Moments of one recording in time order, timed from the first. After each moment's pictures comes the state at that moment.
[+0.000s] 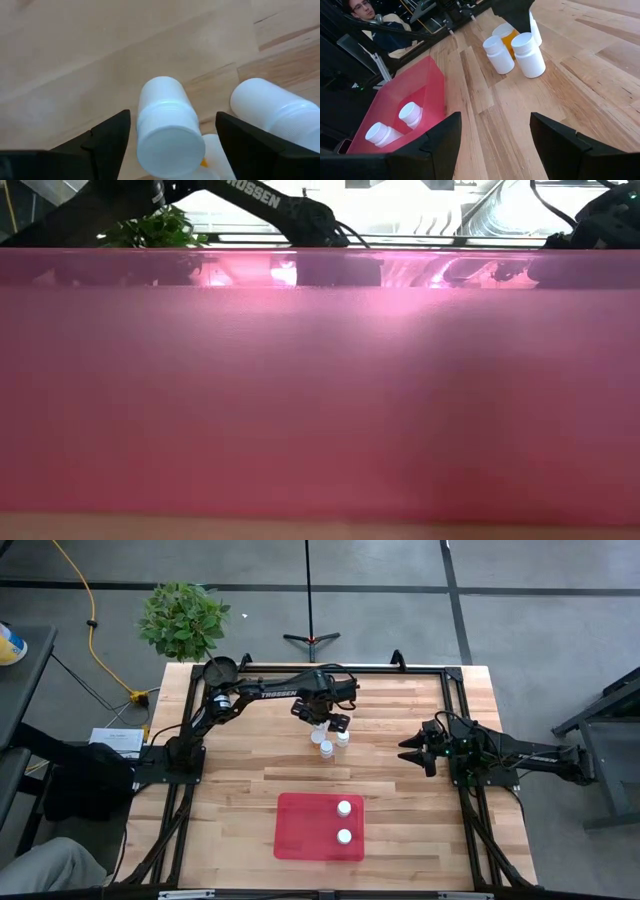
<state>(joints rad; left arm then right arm) 0.31 2.27 1.98 -1.19 0.04 -0.86 -0.22 0.23 0.08 -0.20 -0.20 0.49</state>
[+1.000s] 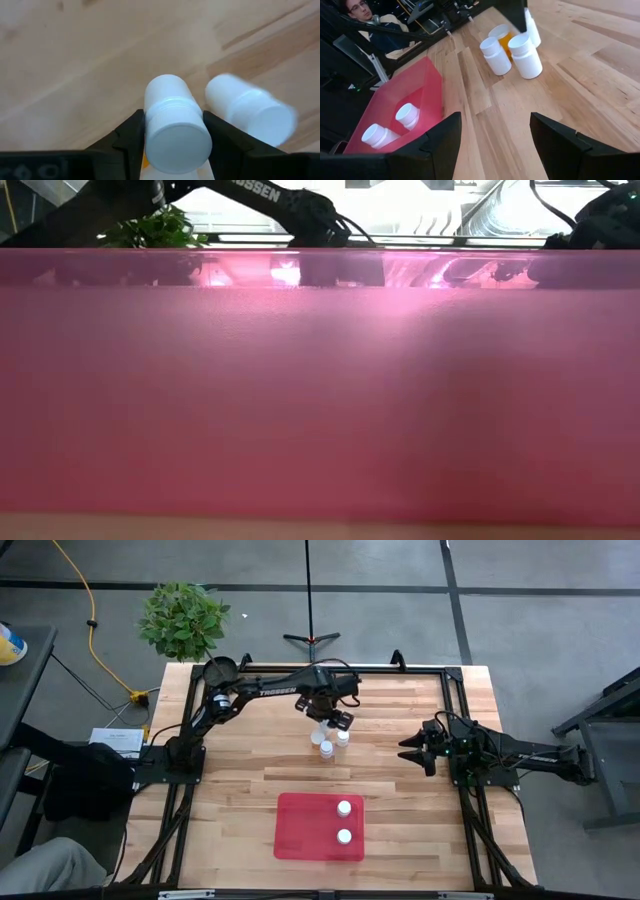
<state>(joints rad) 0.32 2.27 2.05 -1.20 0.07 -0.75 -0.22 0.23 0.08 -0.20 -0.19 0.49</state>
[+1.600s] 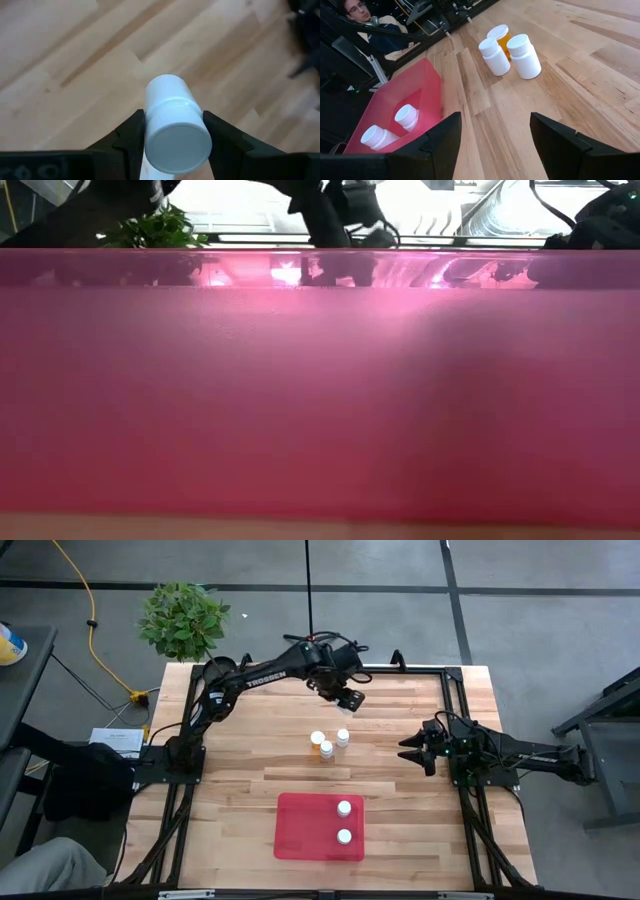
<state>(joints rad) 0.34 2.24 2.34 -1.23 0.13 -0.60 -0.22 0.23 0.08 -0.20 -0.18 0.50</state>
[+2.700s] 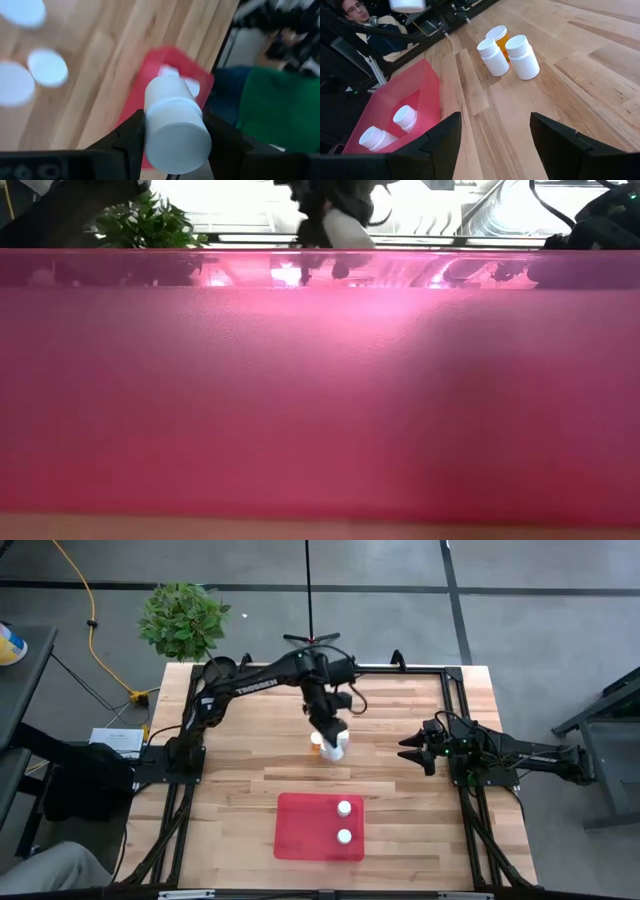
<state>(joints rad) 0.25 2.17 2.36 -1.50 0.65 -0.32 -0.22 0.23 0.08 -0.20 -0.17 0.50</state>
